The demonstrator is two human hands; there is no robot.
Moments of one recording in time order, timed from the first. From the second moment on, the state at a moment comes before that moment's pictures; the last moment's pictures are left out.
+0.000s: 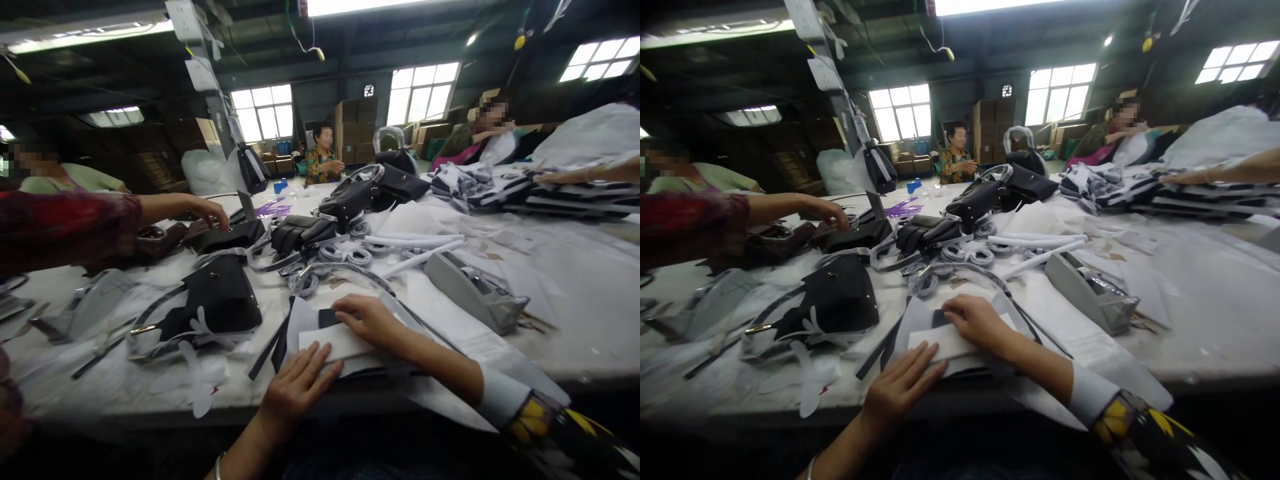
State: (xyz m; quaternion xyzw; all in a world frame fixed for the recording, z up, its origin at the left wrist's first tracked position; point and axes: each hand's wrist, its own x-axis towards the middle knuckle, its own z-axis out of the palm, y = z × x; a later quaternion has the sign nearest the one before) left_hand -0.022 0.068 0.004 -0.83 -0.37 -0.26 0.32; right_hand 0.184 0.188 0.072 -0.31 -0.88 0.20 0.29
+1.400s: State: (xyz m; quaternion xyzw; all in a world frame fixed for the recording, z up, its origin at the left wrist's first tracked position) left_hand 0.016 0.050 -0.003 -0.79 -0.40 -0.34 0.31; right_hand 0.084 0.310 0.076 -0.41 -0.73 0.48 0.25
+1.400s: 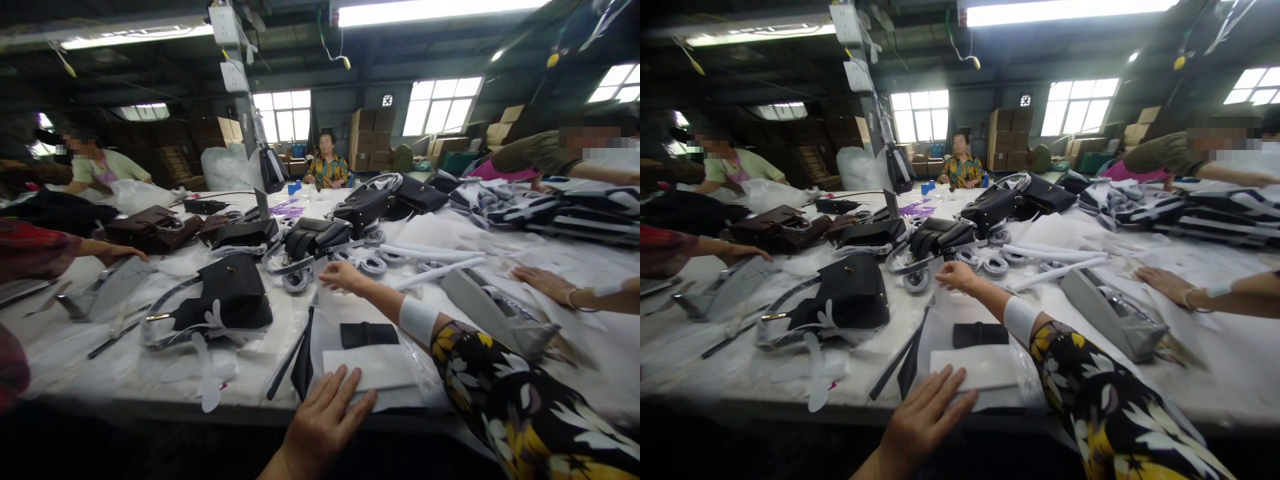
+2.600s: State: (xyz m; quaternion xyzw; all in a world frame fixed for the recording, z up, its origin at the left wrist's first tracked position) left_hand -0.004 0.045 -0.016 -0.77 -0.44 -0.39 0.22; right_hand 0.186 0.116 0.034 -0.08 -0.84 0.38 0.39
